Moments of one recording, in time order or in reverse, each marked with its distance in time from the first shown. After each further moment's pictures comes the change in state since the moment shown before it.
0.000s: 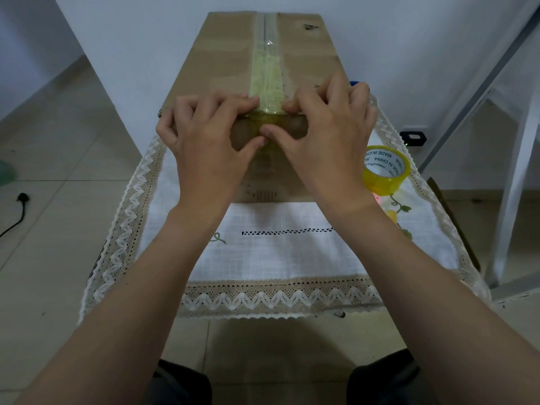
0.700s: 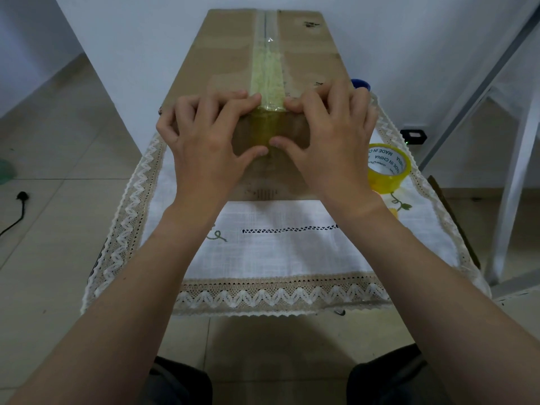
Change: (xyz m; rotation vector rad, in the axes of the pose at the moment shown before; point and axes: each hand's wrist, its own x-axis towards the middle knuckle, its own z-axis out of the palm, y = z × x) left_hand -0.004 -0.013 0.003 0.074 -0.017 0.122; right_hand -0.009 0.016 0.003 -0.030 -0.039 -0.100
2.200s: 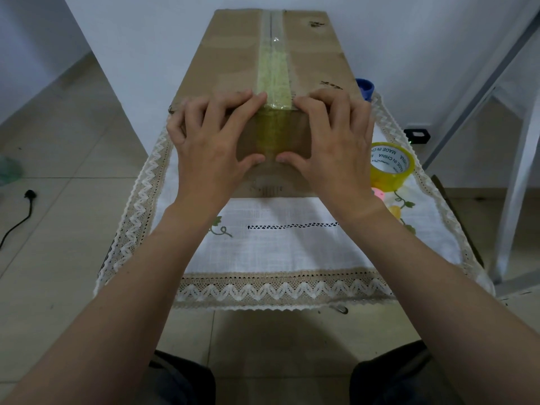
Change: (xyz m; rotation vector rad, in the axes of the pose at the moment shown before) left_hand -0.008 -0.016 -0.001 0.074 -0.072 0.068; right_hand -0.014 0.009 0.009 -0.032 -0.023 -0.065
